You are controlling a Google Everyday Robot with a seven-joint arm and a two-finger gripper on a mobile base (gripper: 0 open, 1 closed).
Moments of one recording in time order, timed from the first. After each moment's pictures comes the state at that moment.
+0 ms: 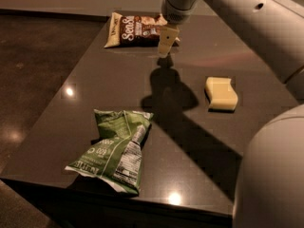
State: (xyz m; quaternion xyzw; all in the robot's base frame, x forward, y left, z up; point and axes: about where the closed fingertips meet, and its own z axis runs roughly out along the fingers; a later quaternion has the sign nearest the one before) arm 0.749 -0.059 0.944 -0.60 0.73 -0.13 0.29
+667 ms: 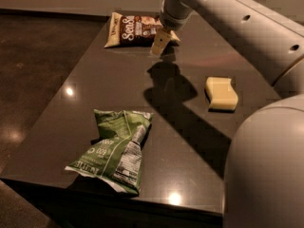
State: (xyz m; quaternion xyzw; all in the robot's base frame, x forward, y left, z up) arm 0.783 -0.057 0.919 -0.52 0.78 -0.11 0.33
